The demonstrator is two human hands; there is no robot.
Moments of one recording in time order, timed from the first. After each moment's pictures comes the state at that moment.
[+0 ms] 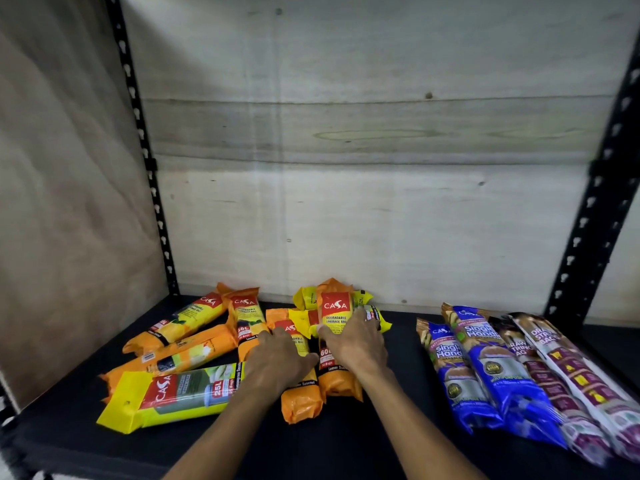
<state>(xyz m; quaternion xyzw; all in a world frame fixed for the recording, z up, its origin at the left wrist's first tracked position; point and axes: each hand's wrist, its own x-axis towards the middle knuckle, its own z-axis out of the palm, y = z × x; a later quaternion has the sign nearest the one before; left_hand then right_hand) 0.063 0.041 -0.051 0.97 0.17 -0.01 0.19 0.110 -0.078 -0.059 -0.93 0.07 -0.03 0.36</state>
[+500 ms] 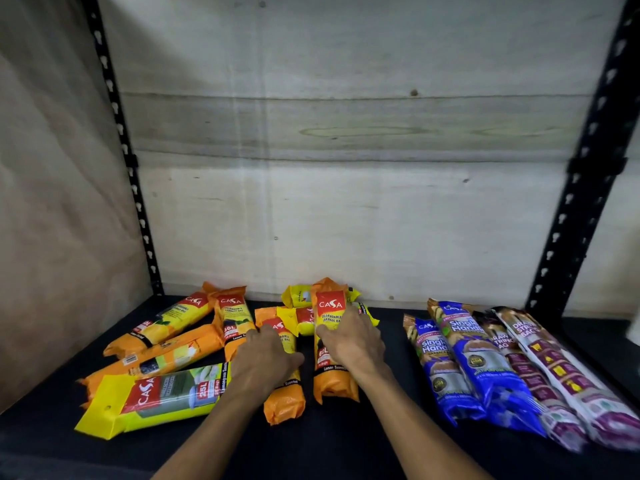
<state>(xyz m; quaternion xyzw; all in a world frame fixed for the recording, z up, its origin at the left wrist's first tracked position) 0.064 0.041 -0.052 0.96 0.18 0.03 0.20 0.103 -0.089 -0.049 -0.94 0.07 -0.05 0.34</state>
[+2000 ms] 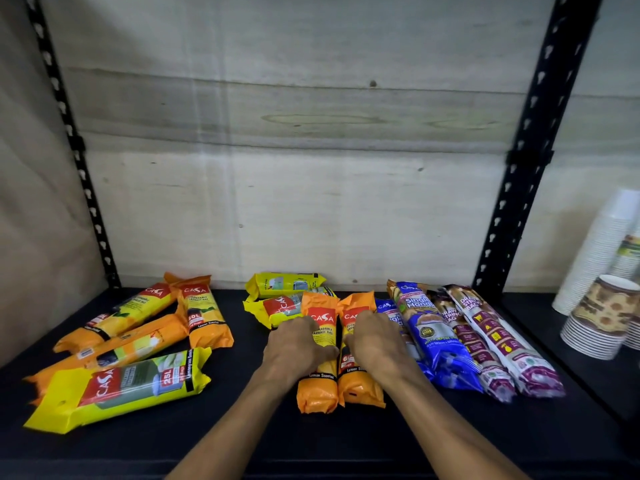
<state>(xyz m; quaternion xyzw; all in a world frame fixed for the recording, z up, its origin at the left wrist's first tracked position) 0.060 -0.034 -0.057 0.97 0.01 0.01 0.25 0.054 -0.160 -0.032 -0.98 0.10 -0.01 0.17</state>
